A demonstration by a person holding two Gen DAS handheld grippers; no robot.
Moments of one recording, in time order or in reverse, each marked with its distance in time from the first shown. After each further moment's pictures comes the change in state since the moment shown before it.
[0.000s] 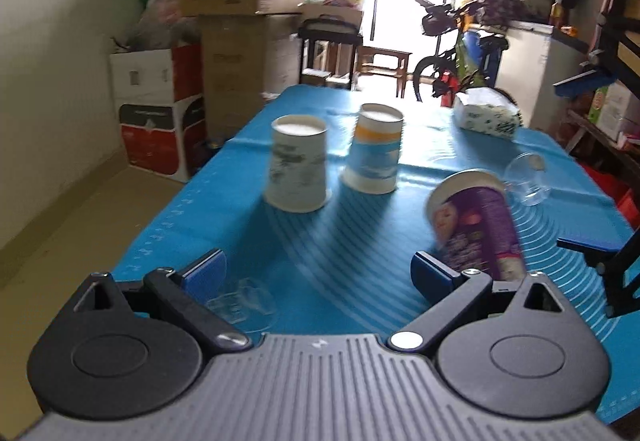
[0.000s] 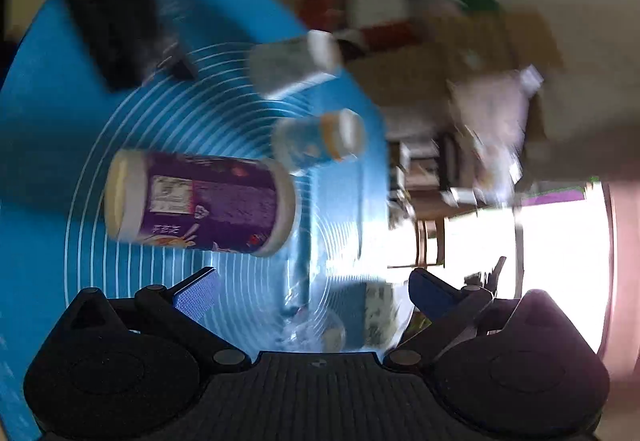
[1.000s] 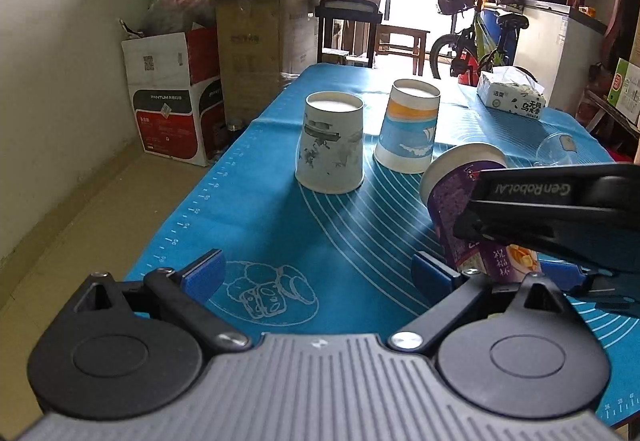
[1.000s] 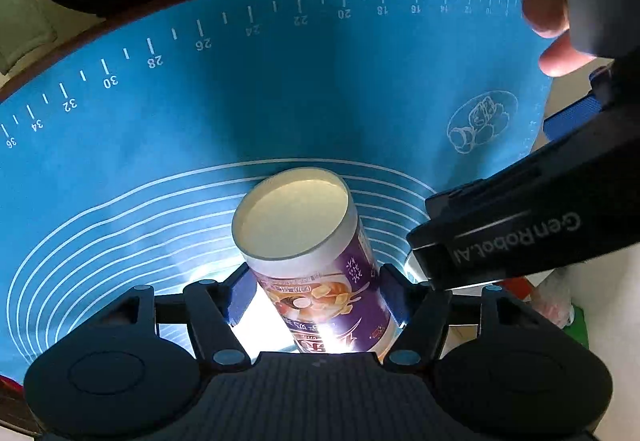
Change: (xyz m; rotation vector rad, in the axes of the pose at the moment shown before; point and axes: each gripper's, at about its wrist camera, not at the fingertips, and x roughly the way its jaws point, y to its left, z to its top) left arm 0.013 0.020 0.002 0.019 0.055 0.038; right arm 0.023 0.101 0.044 -0.999 -0.149 0.089
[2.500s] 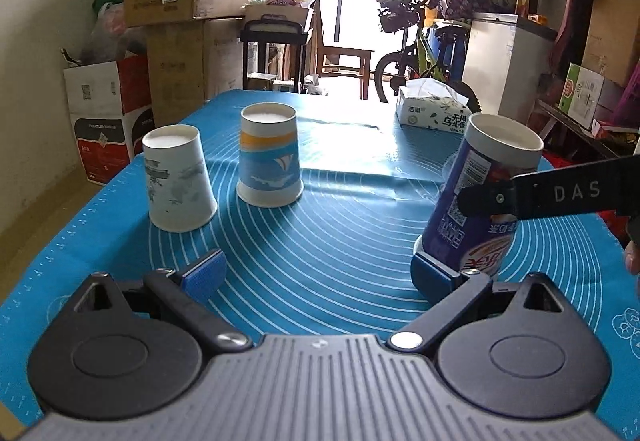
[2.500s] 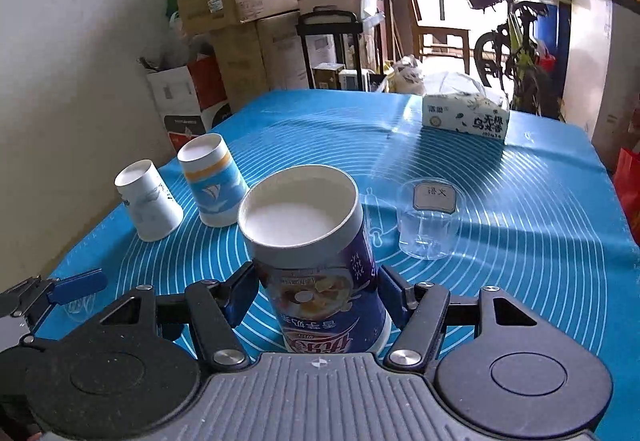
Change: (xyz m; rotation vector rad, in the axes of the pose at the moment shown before) left arm 0.018 -0.106 0.007 0.039 -0.078 -0.121; right arm 0.004 0.109 -0.234 2.537 -0.323 0.084
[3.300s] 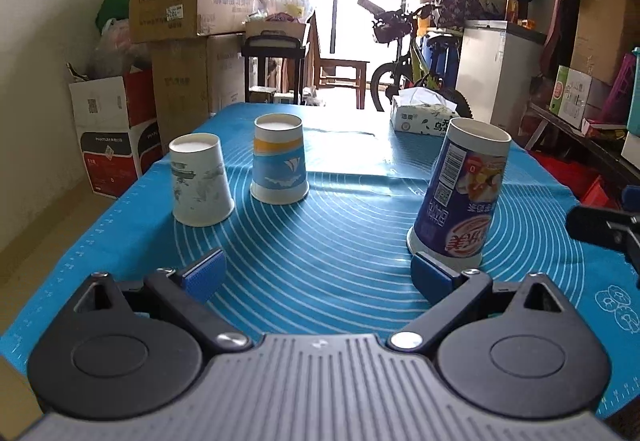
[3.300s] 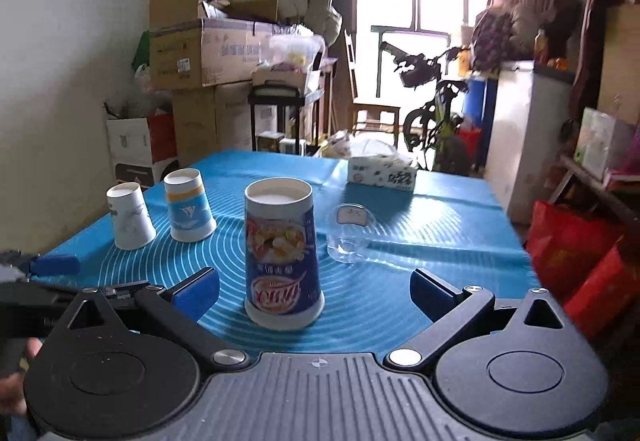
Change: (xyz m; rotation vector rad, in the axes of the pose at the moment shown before) left arm -0.044 0.005 -0.015 0.020 -0.046 0.000; right arm -0.104 0.037 -0.073 -0.024 -0.256 -0.244
